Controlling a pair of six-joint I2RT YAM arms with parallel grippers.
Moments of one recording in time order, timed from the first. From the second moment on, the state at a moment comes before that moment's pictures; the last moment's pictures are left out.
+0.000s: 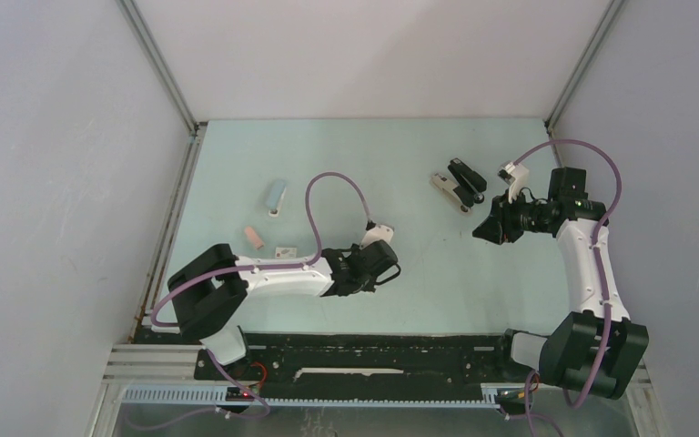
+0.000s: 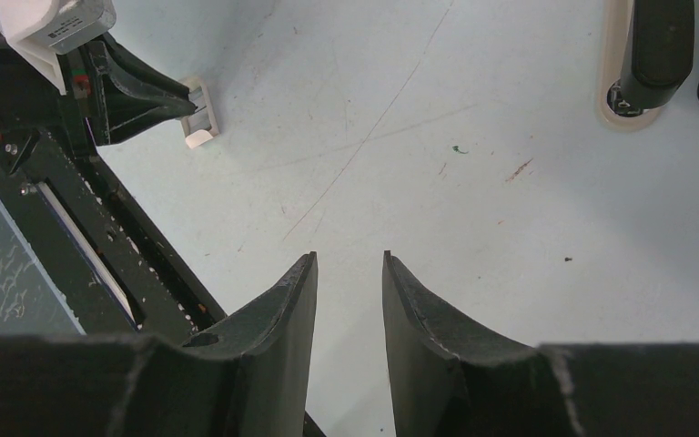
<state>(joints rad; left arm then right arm) -1.10 1.64 0.95 -0.33 -0.44 -0.54 -0.24 1.21 1.04 -0.92 -0.89 -0.57</state>
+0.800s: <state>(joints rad) -1.10 1.67 0.95 -0.32 -0.41 -0.54 -0.24 1.22 1.04 -0.92 -0.90 -0.57</state>
